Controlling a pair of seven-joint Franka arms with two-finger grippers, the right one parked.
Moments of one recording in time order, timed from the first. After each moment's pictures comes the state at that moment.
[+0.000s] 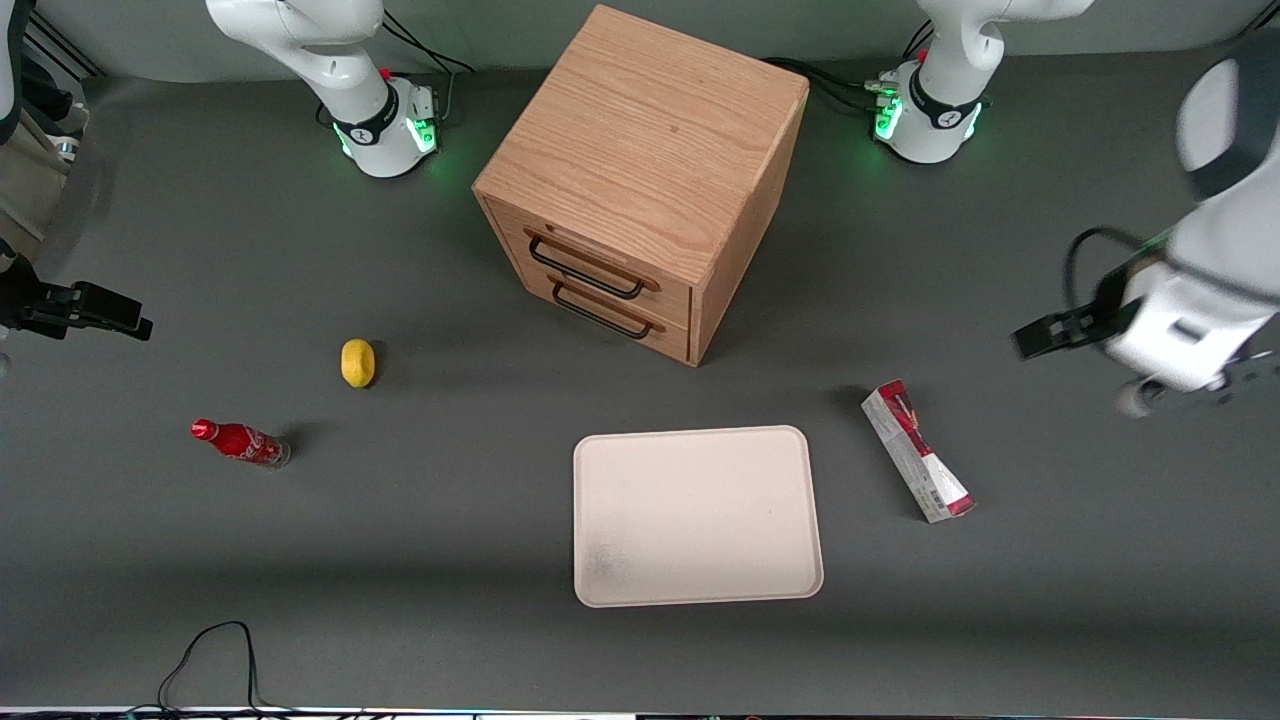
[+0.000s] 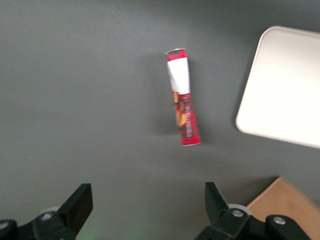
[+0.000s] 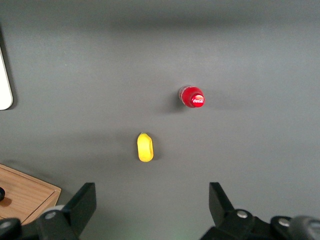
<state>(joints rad) -0.16 0.29 -0.04 -1.35 0.03 1.52 -0.50</state>
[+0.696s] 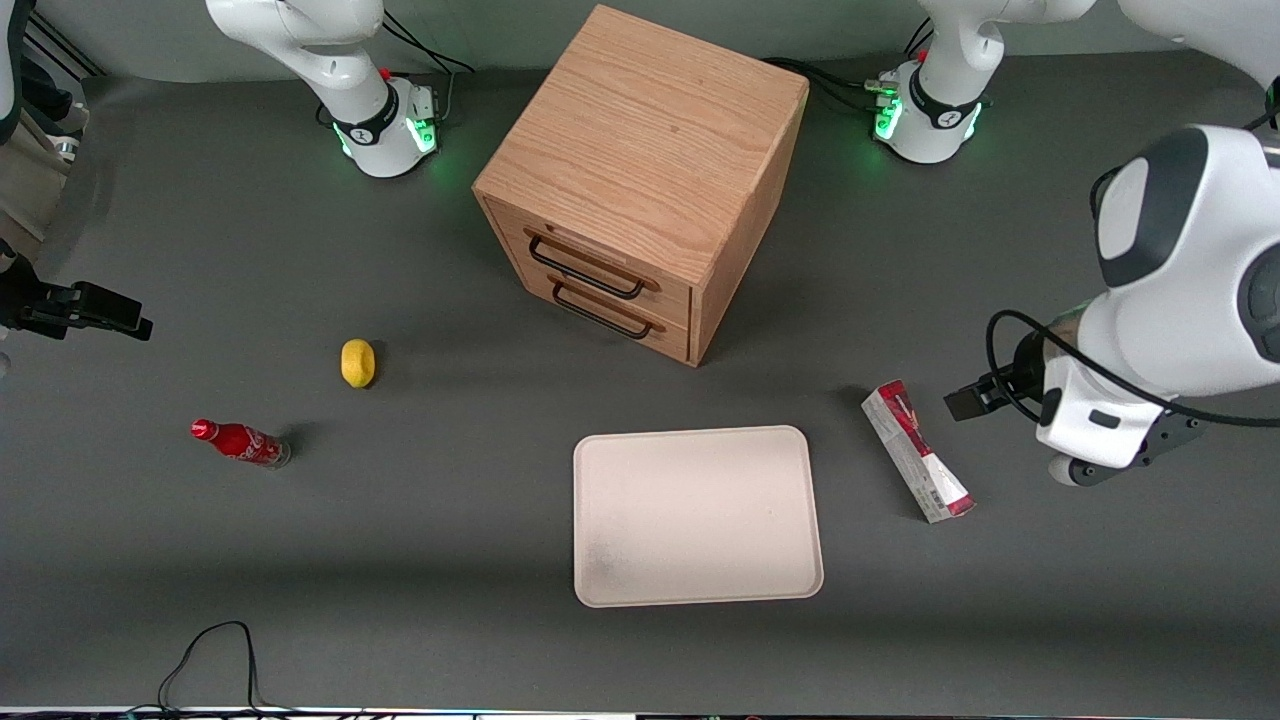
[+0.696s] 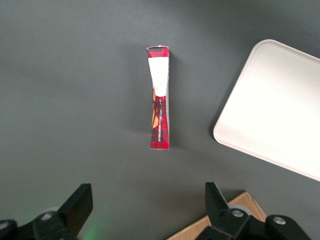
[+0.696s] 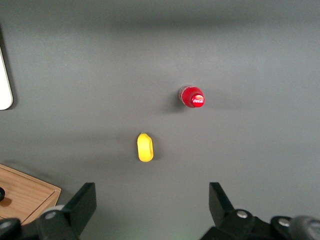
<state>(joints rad) -0.16 0.46 -0.04 -1.20 -0.03 1.49 -0.64</state>
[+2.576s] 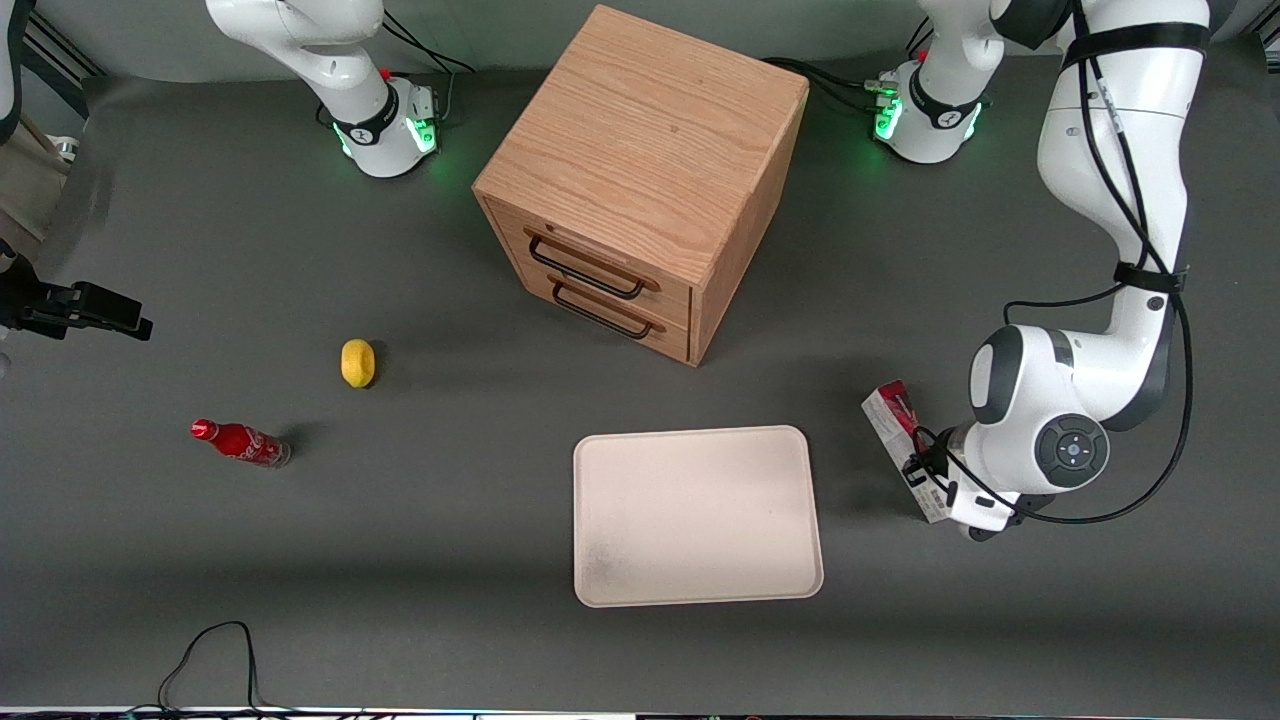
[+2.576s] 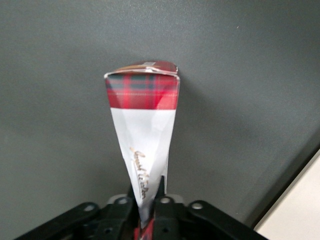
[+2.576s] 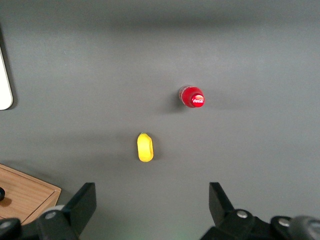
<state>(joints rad) -0.13 0.67 -0.04 -1.54 -0.03 2.04 -0.64</state>
